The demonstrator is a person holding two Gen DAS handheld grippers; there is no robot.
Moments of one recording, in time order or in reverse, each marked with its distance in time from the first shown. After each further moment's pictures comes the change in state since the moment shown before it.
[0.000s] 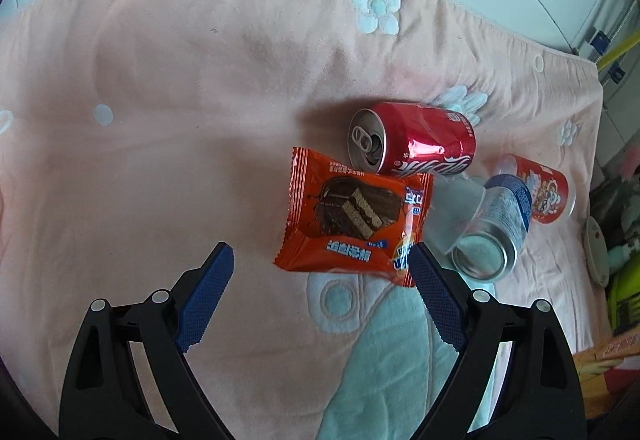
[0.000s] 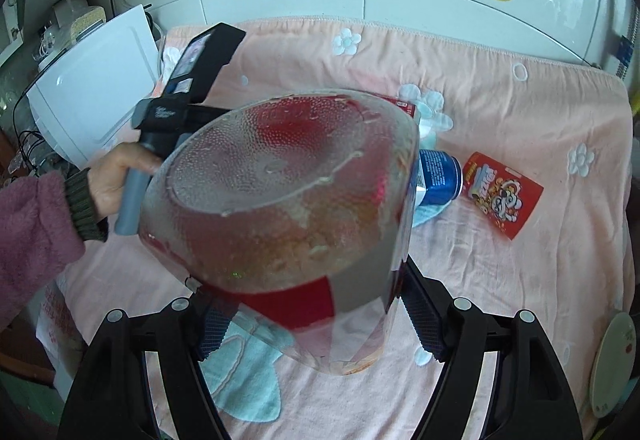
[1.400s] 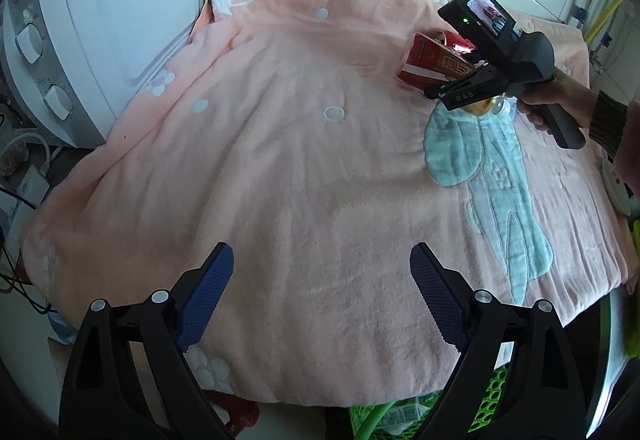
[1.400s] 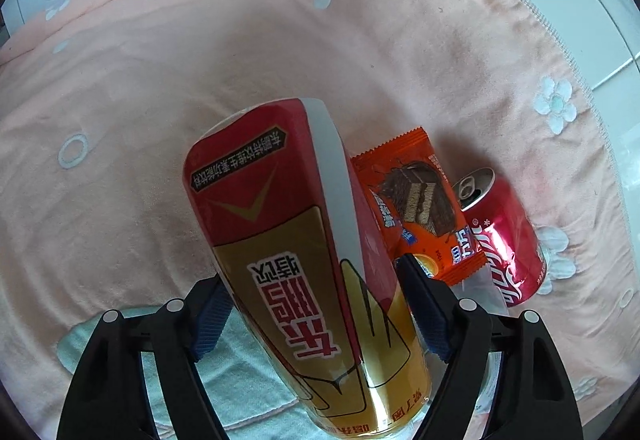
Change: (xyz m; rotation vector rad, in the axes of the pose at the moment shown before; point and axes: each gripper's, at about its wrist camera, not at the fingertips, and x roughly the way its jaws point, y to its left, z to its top) left arm -0.215 0.067 -0.239 -0.102 -0.038 0.274; right arm 0.215 0.093 0.096 -0.539 0.200 -0.143
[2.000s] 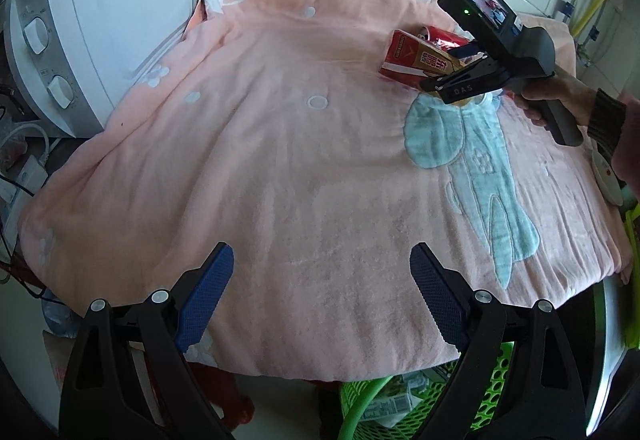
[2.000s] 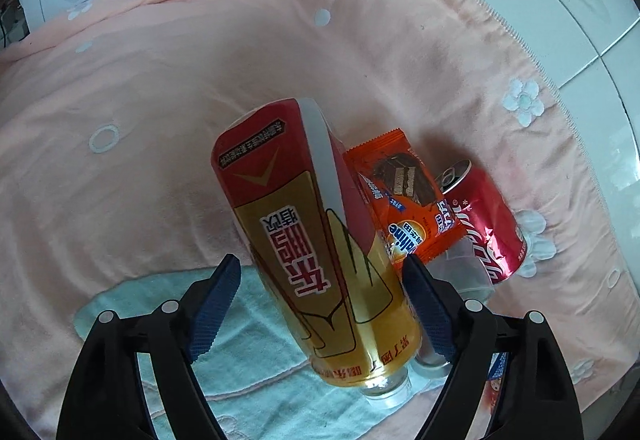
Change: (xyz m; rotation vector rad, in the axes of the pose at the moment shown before) left arm -0.013 -0.010 -0.018 0.008 -0.001 -0.028; right arm -0.026 0.006 -0.027 -0.002 -0.043 -0.030
